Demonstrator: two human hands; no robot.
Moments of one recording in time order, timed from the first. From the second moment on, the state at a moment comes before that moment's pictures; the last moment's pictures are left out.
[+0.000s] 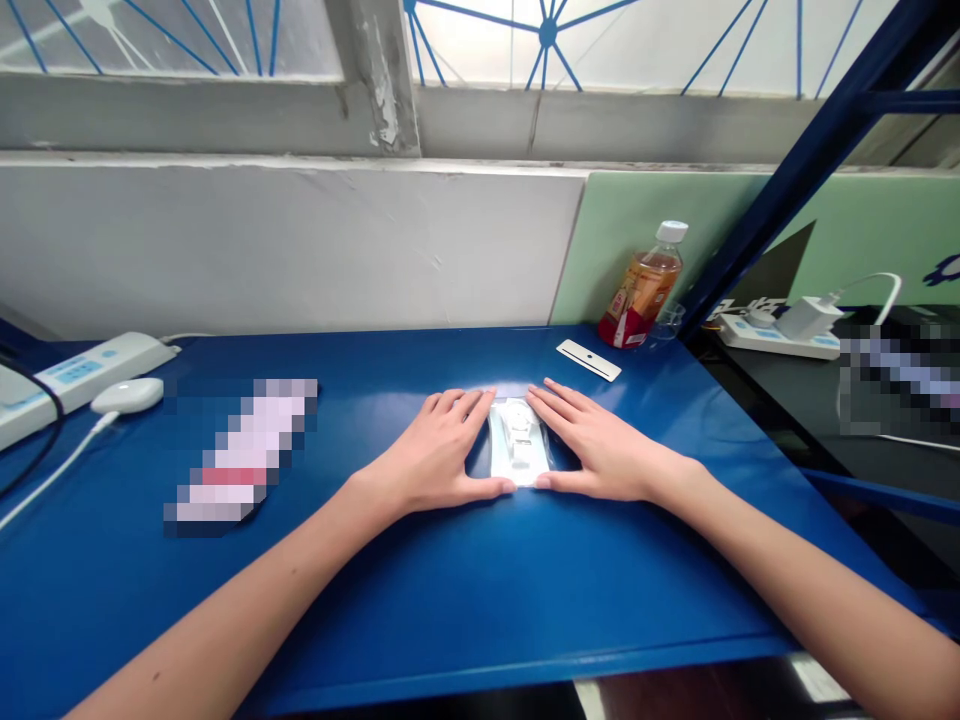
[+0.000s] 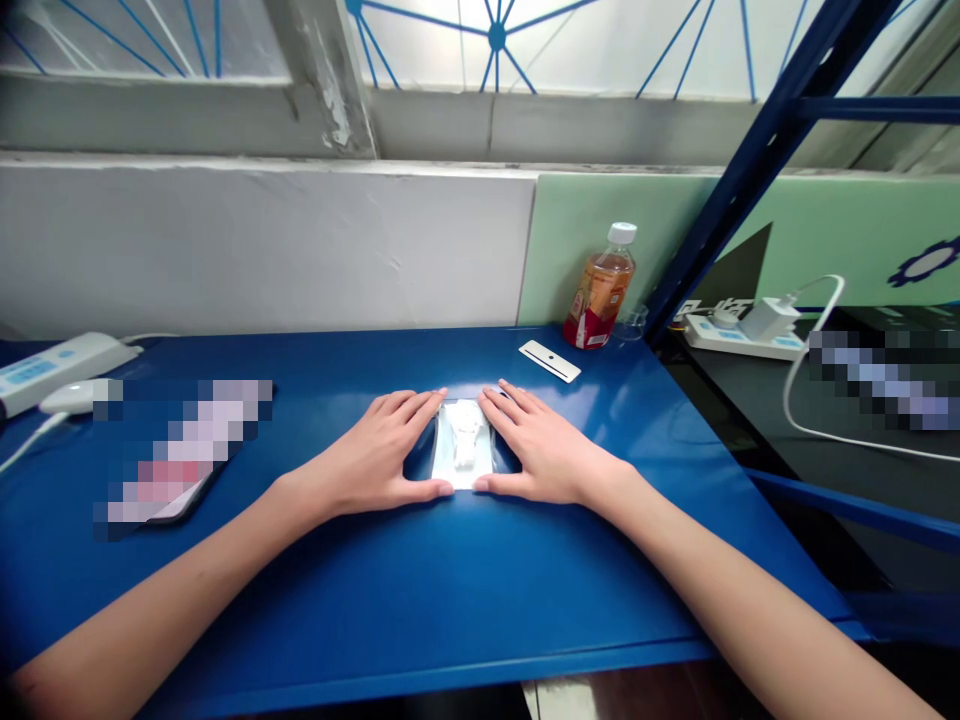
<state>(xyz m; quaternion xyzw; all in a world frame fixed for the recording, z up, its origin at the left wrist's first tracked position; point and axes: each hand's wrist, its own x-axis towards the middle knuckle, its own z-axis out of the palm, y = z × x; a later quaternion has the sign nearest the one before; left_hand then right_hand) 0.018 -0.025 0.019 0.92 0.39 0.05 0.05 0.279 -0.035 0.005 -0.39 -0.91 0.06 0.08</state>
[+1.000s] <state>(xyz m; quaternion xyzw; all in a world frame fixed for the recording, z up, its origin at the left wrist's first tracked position) 0.018 -0.023 0.013 0.92 0.37 0.02 0.11 0.285 -0.035 0.009 -0.39 -0.91 0.08 0.08</state>
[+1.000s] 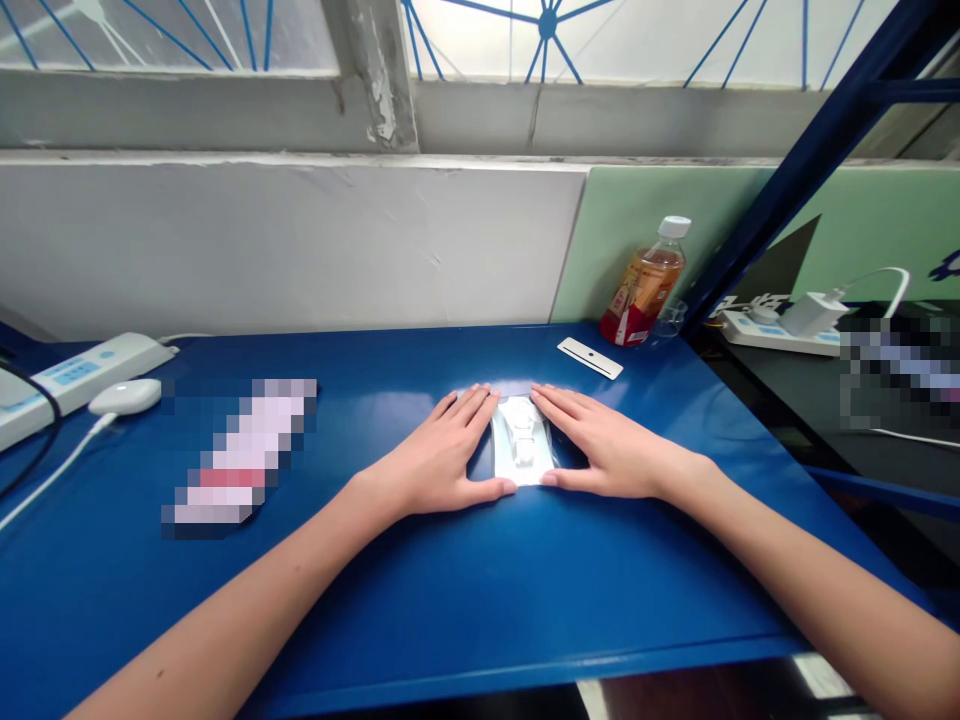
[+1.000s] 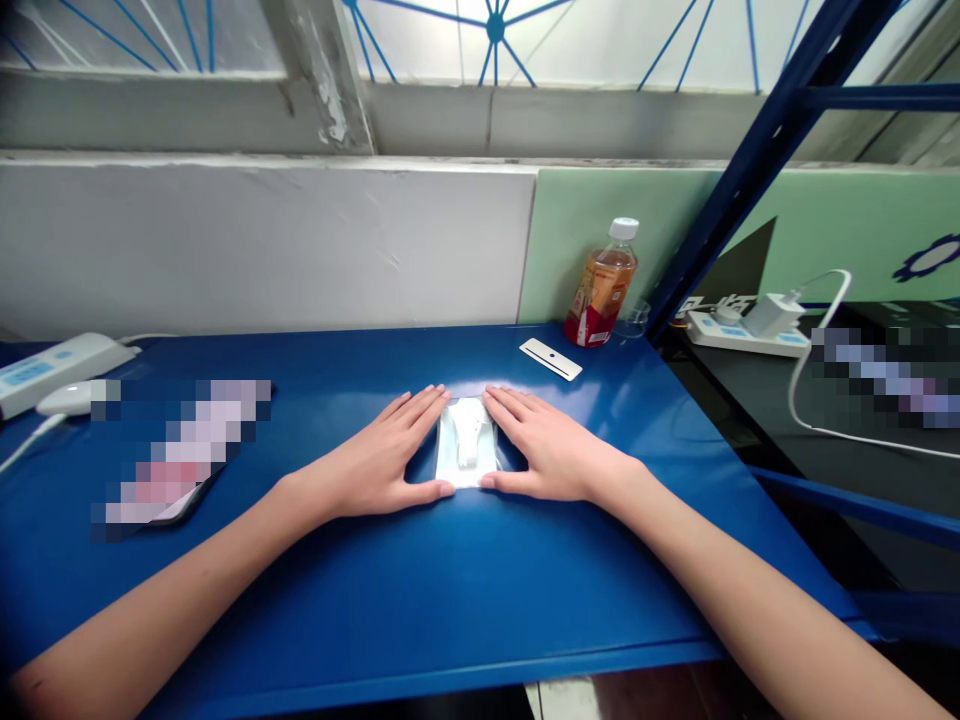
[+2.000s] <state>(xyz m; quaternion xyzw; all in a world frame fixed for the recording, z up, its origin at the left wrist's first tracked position) 0.018 -0.023 0.013 0.92 0.37 0.02 0.11 0.285 -0.035 0.011 -0.39 -0.91 0.10 0.09</state>
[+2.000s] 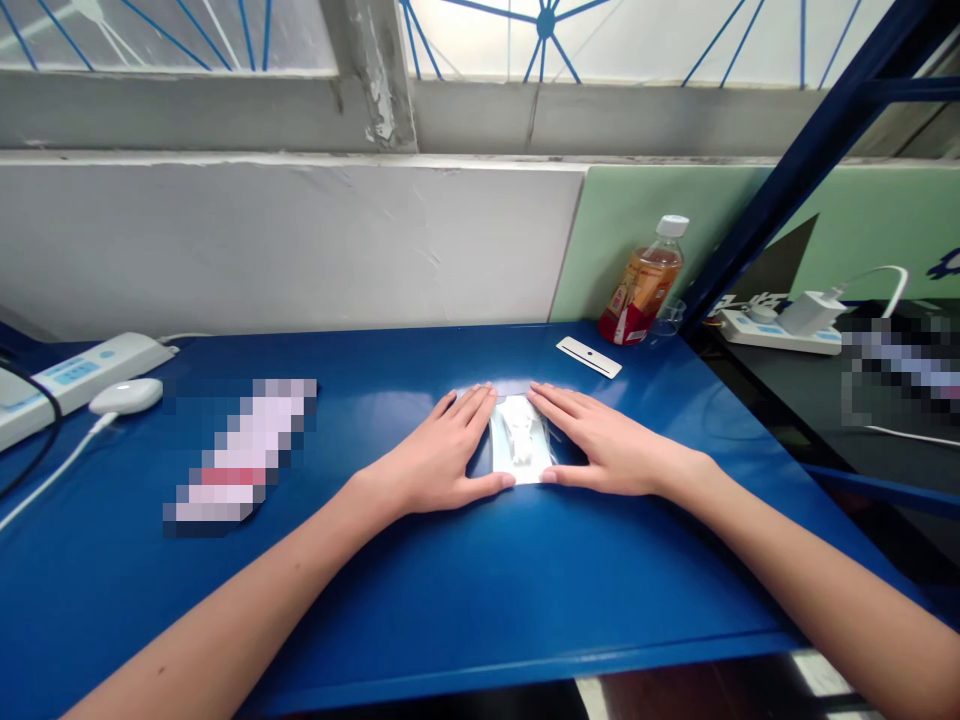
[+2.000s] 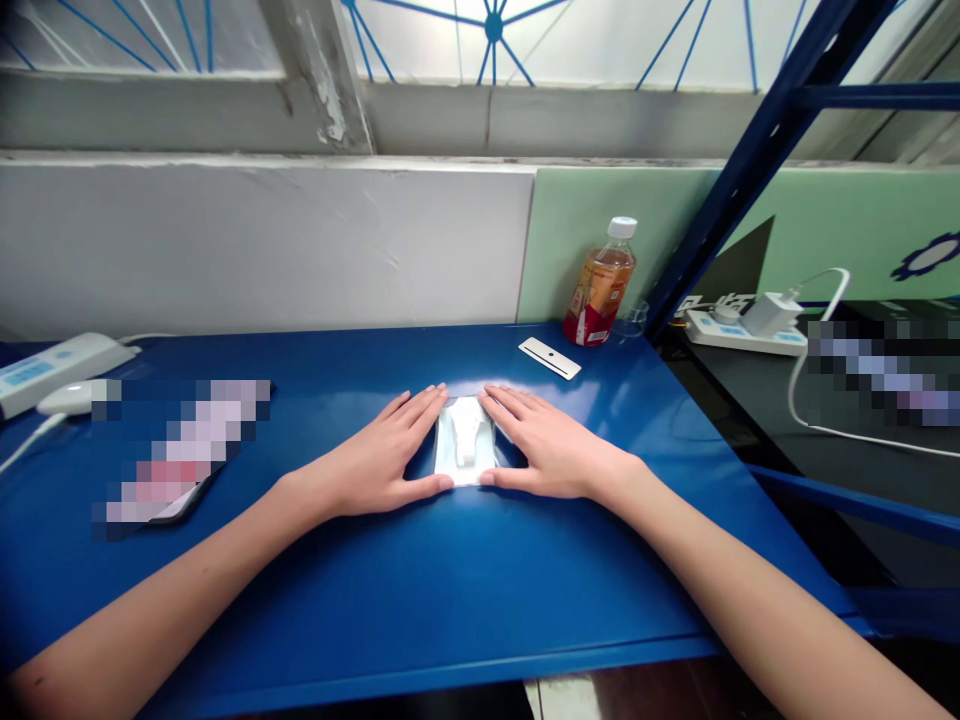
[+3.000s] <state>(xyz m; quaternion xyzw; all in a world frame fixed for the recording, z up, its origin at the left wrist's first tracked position) 0.009 -0.017 0.017 0.92 0.37 0.03 0.11 0.286 -0.031 0.019 -0.37 -0.91 0.10 0.18</state>
